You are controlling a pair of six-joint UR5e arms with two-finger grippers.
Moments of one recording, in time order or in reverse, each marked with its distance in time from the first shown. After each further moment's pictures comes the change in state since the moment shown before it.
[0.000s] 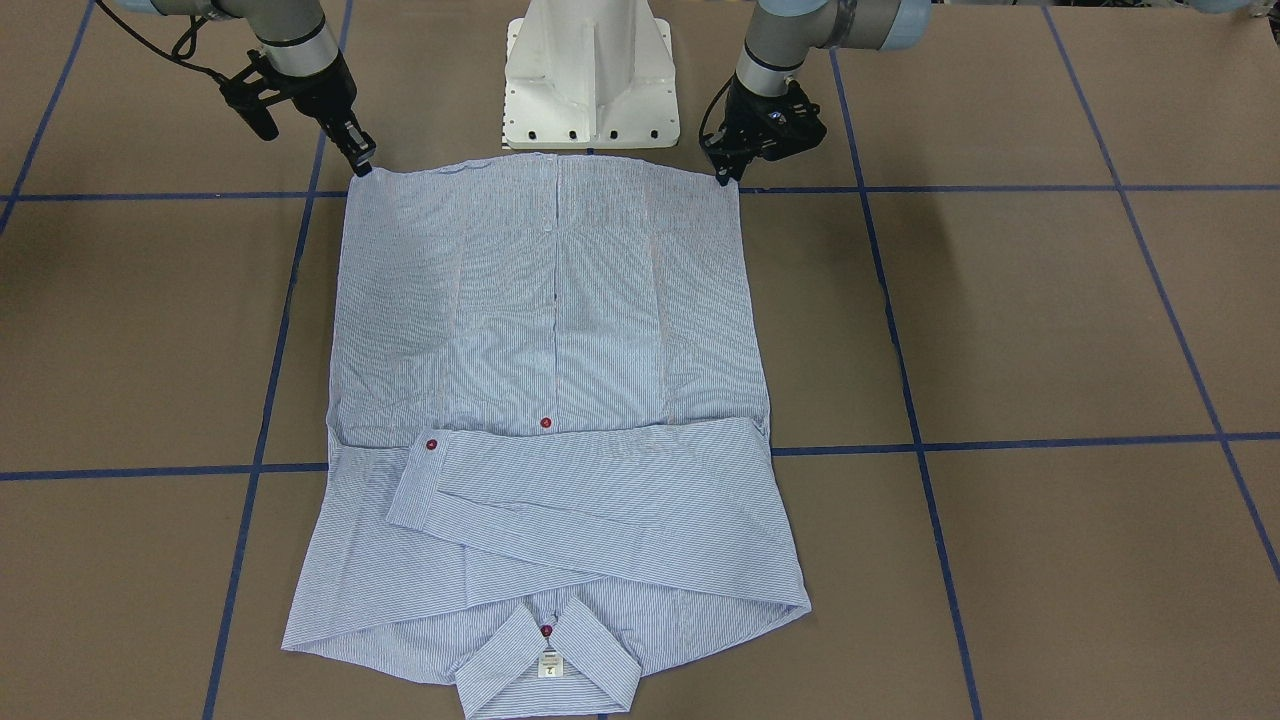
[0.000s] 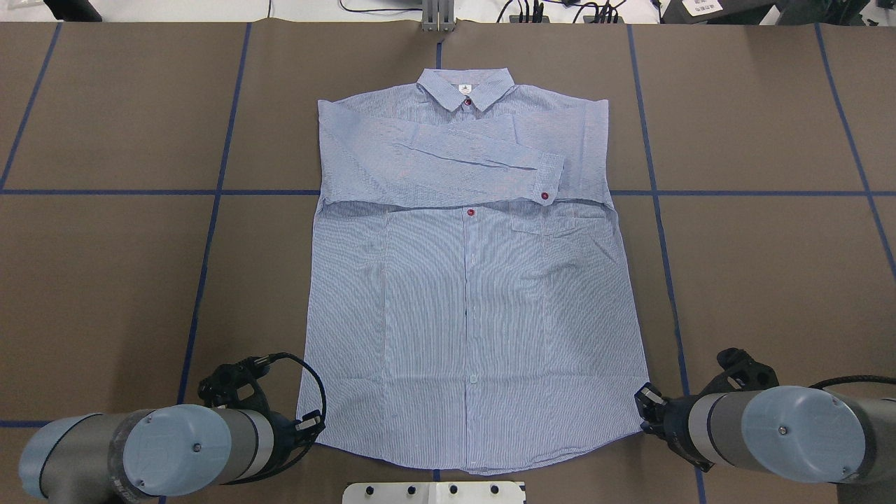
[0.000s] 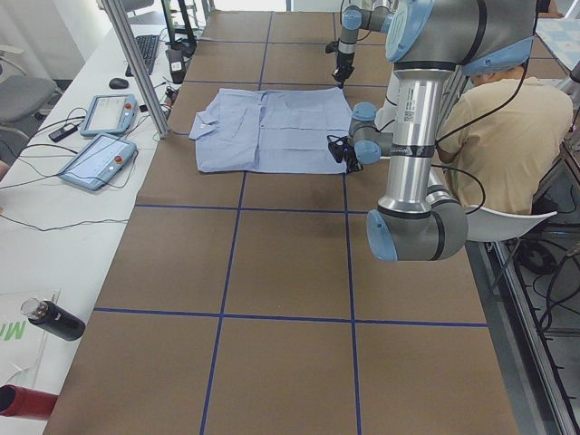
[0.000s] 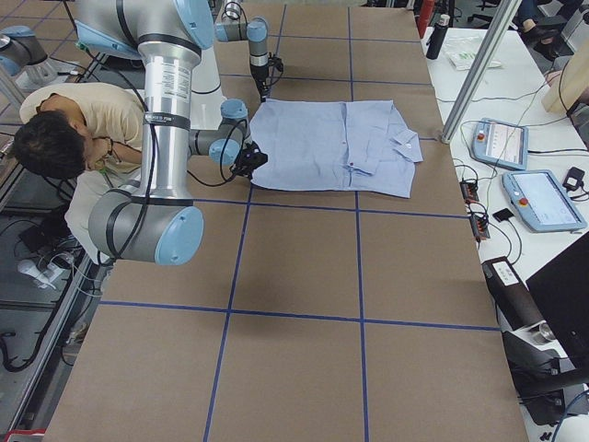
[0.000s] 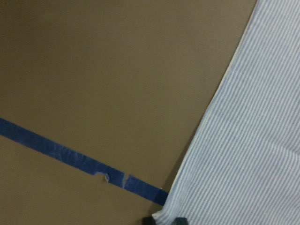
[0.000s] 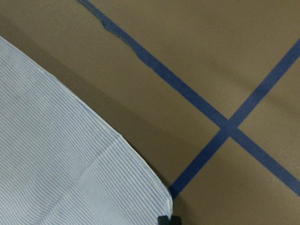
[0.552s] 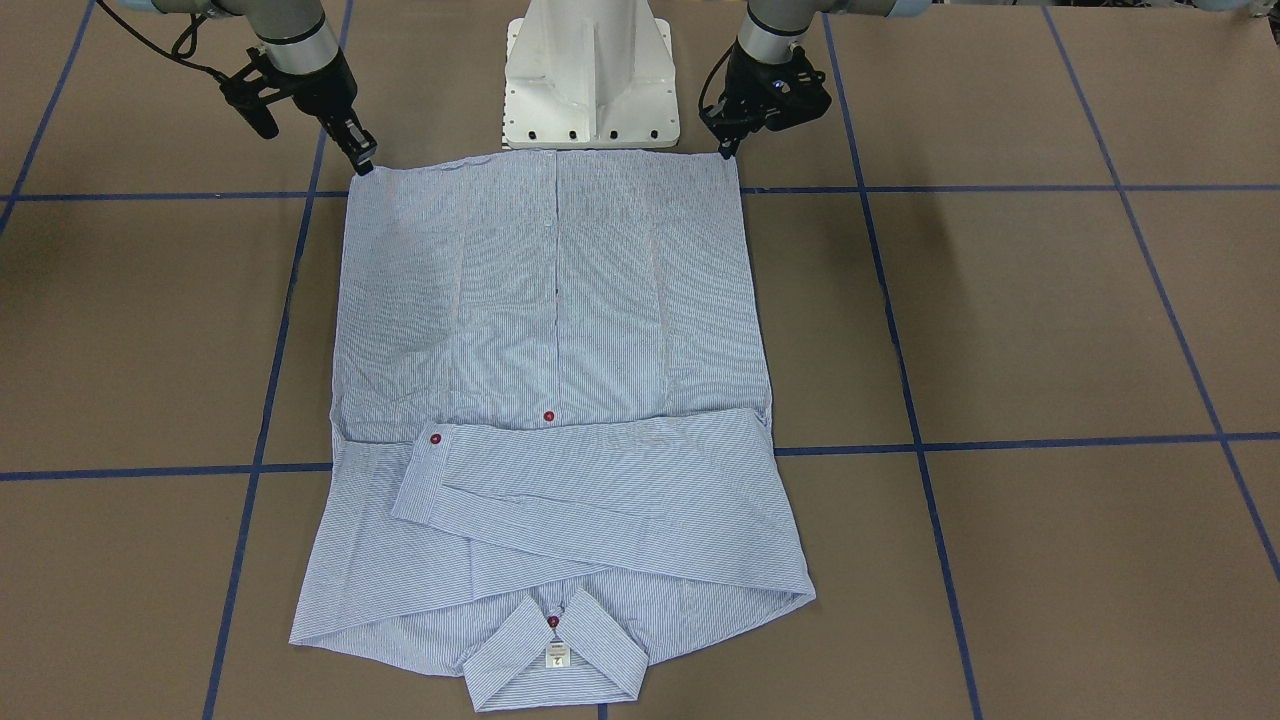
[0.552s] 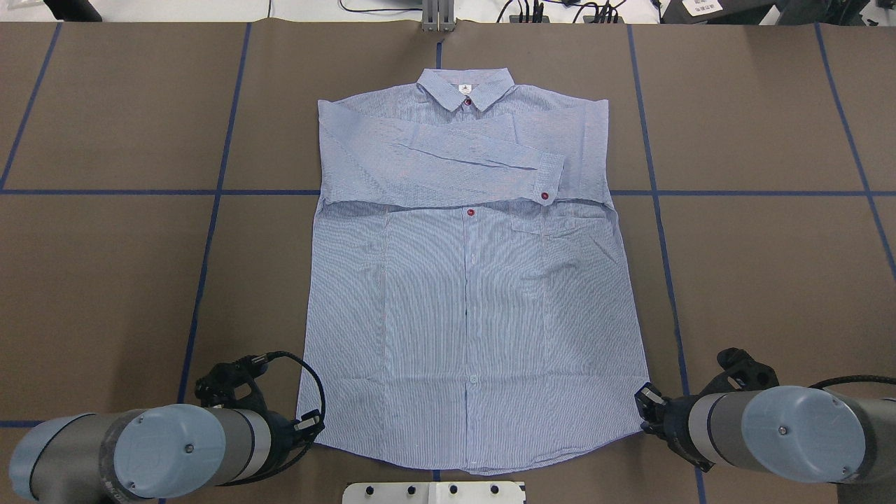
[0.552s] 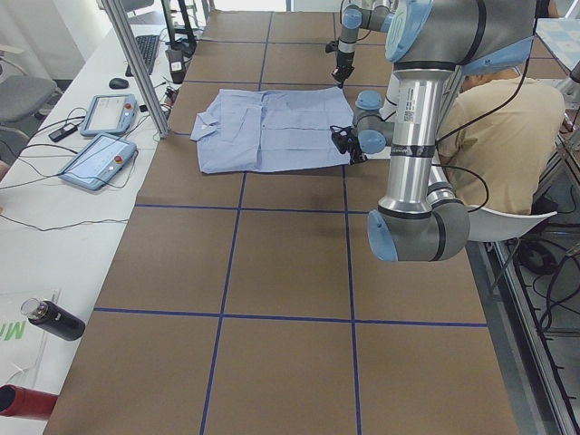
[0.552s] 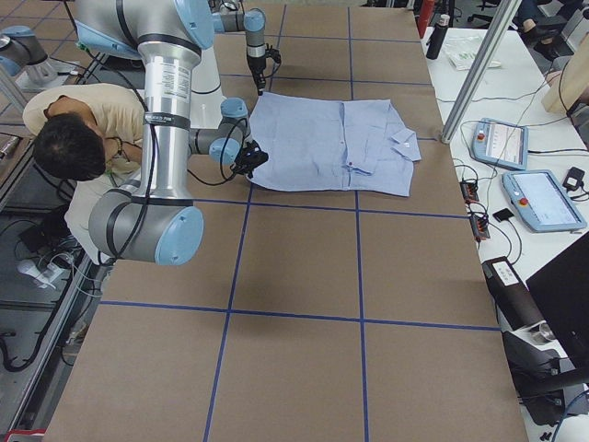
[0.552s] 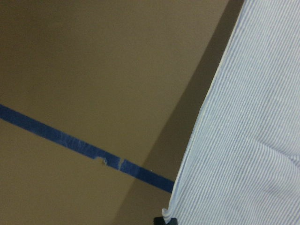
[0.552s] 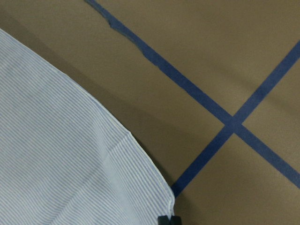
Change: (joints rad) left arm 0.030 0.012 -0.132 0.098 0.001 -0.045; right arm 0.004 0.003 0.014 0.000 0.000 0.000
